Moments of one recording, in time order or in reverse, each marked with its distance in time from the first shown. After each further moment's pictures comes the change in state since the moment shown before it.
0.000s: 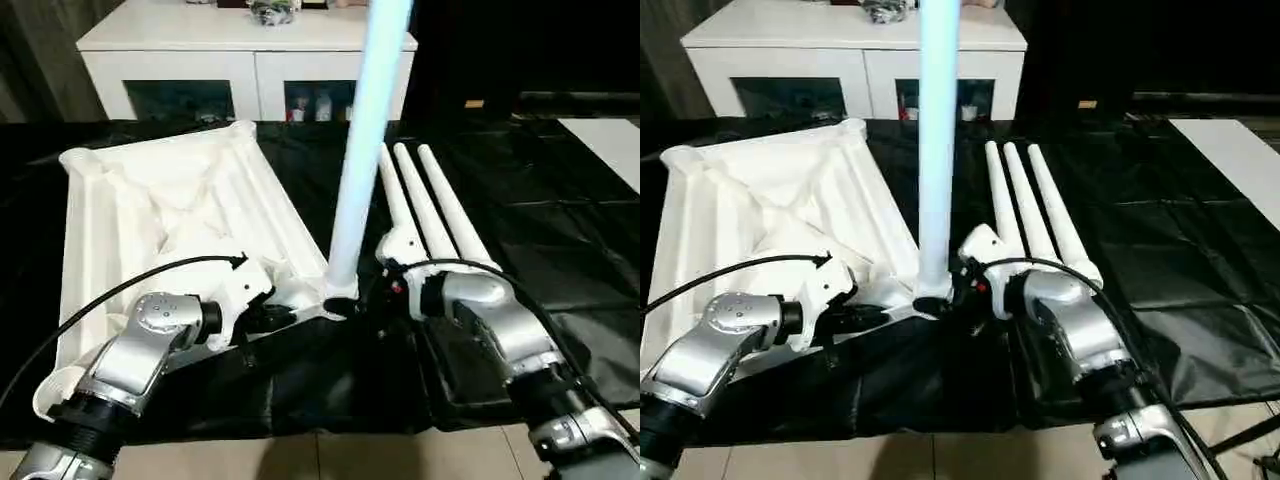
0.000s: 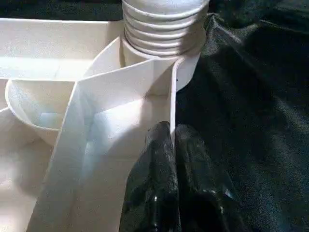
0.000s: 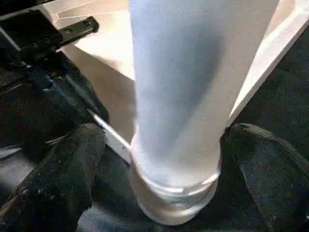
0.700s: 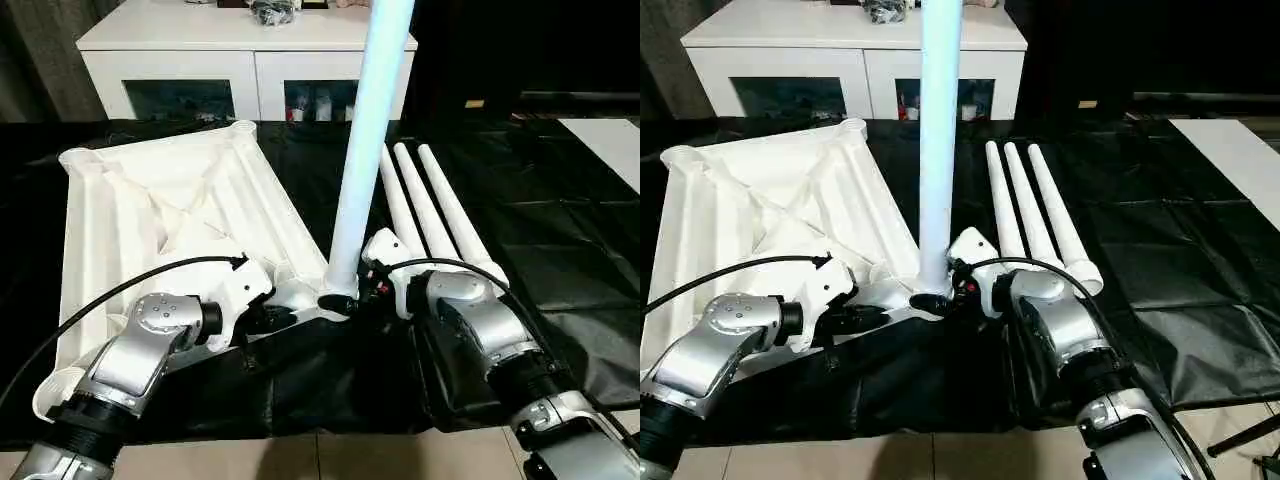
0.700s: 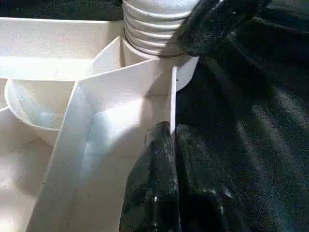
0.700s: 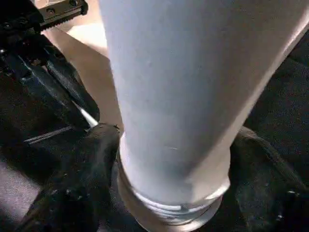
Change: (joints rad) left arm 0.004 0.001 0.000 -0.009 0.000 0.009 -0.002; right arm -0.059 0.046 0.013 0.172 -0.042 -0.093 -0.003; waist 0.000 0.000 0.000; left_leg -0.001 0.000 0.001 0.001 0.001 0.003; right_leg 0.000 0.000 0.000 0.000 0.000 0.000
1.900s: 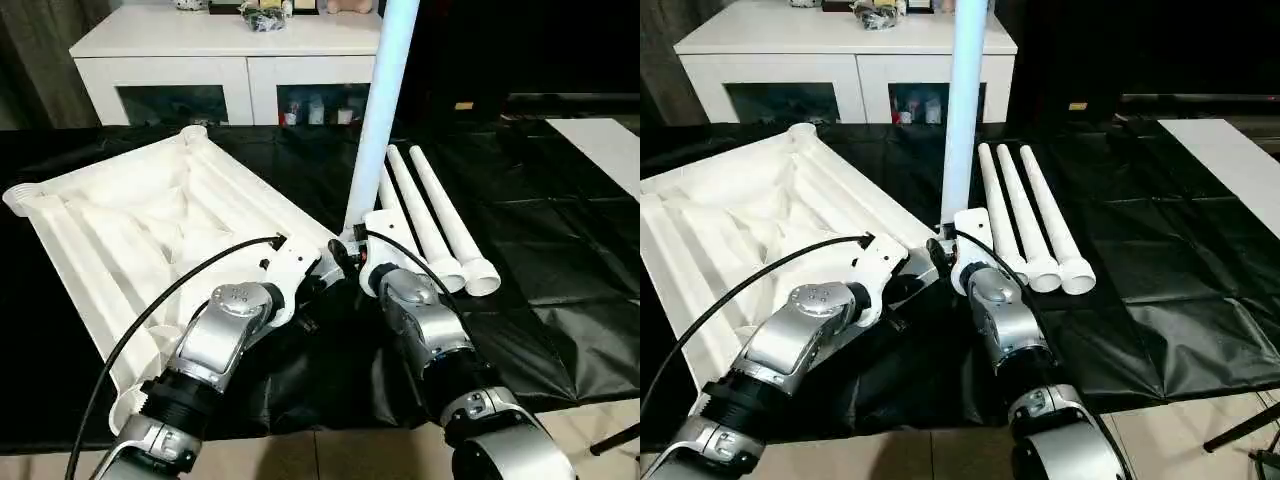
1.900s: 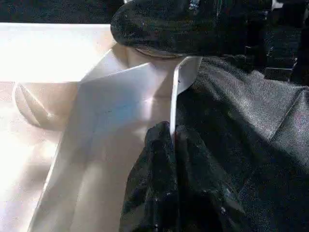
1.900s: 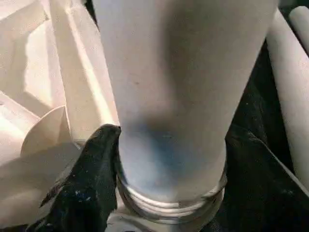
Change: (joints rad) left arm -0.128 -0.291 -0.001 0.101 0.117 0.190 0.453; right arm -0.045 0.311 -0.210 0.137 -0.060 0.038 -0.755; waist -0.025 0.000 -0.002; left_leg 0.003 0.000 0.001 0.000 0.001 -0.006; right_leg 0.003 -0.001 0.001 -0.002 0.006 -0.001
